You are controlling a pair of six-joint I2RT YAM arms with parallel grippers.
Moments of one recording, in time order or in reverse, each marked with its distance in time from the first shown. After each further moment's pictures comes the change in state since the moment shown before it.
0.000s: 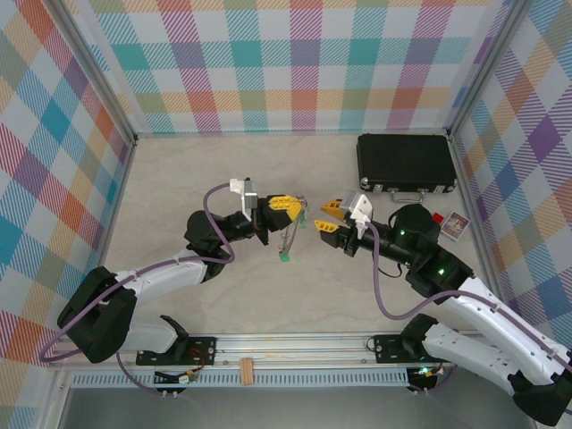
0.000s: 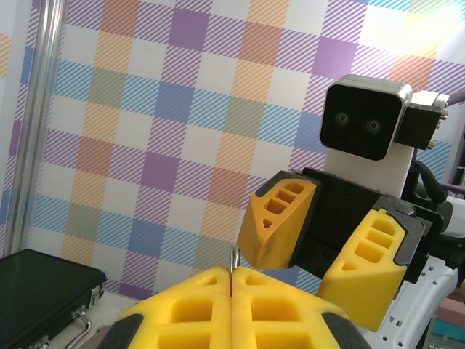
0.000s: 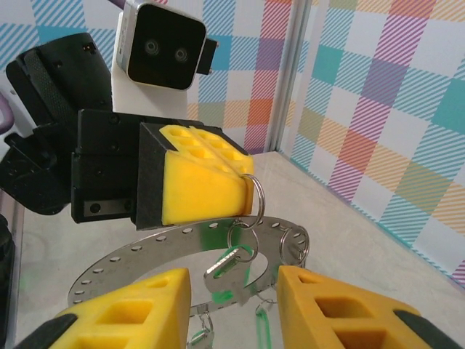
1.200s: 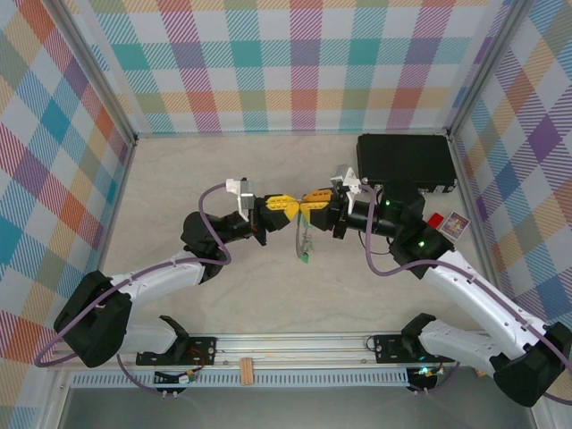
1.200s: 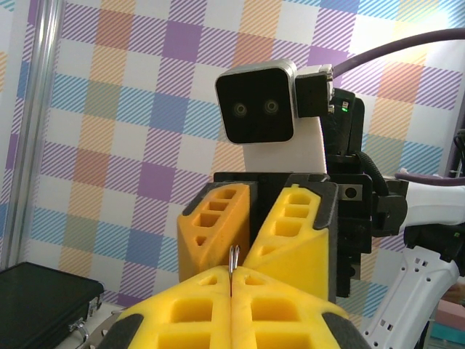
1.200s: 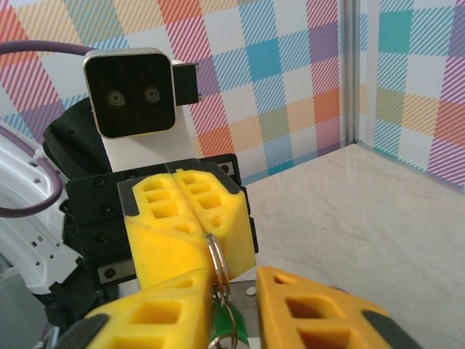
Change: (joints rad) left arm -0.001 -0.031 0.000 0.000 0.000 -0.002; right arm -0.114 0.211 0.100 0.122 -0.303 0.299
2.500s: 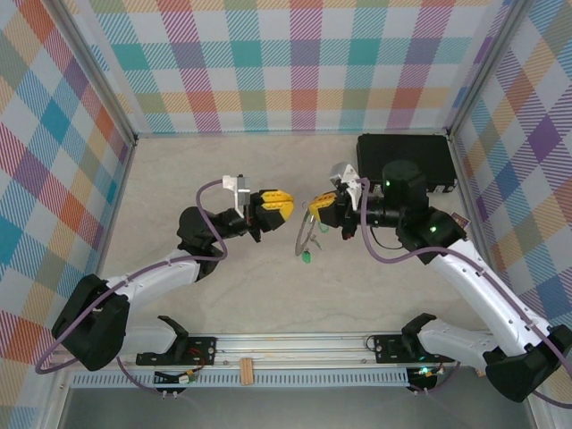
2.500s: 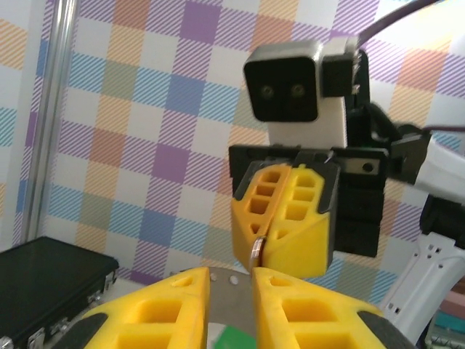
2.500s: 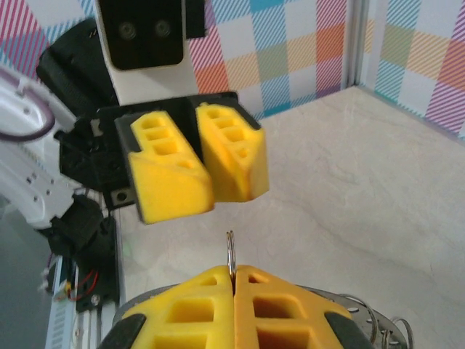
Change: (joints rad) left arm 0.077 -0.025 -0.005 -0.106 0.064 0.017; right arm -0.072 0.061 0.209 -0.451 -0.081 -0.238
